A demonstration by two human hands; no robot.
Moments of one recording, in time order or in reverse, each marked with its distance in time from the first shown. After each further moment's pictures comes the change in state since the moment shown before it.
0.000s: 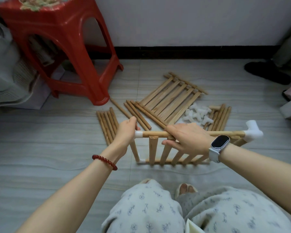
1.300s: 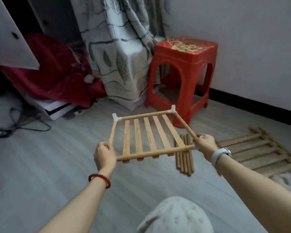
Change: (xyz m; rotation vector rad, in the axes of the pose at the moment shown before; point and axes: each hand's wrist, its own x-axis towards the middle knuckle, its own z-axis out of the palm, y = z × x) left_hand -0.068 -0.144 -0.291 0.050 1.063 -0.020; right_hand 0.179 -0.169 -0.001 1.062 0.249 0.566
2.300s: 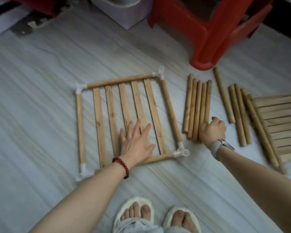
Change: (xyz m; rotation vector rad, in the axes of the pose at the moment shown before) left_hand -0.036 -0.148 0.199 0.723 -0.832 0.362; right_hand 0.127 0.183 0.113 -0.709 0.003 0.032
